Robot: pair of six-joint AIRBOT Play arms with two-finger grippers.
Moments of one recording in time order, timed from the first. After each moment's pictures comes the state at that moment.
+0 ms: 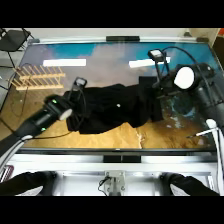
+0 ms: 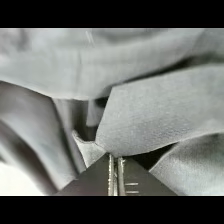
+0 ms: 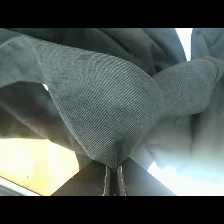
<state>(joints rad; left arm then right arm) -0.64 -1.24 1.09 1.86 -0.99 -1.92 0.32 -1.21 1.39 -1.42 1.29 1.49</state>
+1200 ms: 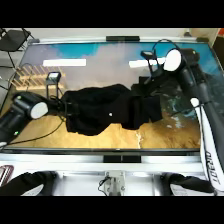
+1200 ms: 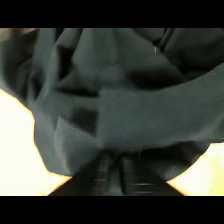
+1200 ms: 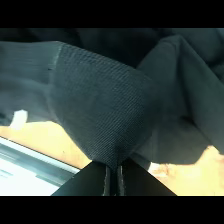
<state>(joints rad) -0.51 -1.08 1.07 1.66 -1.12 -2.06 0.32 -1.45 1.63 -1.32 1.51 1.63</state>
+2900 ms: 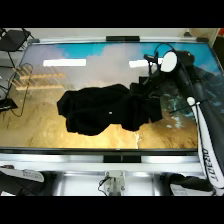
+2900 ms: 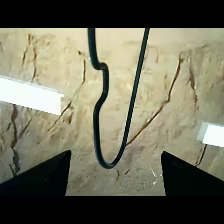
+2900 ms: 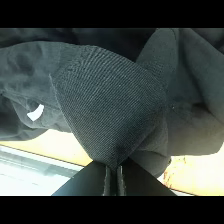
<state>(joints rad) 0.67 -1.74 1.56 1.38 -1.19 -1.01 0.32 -1.47 1.62 -1.30 1.51 1.82</state>
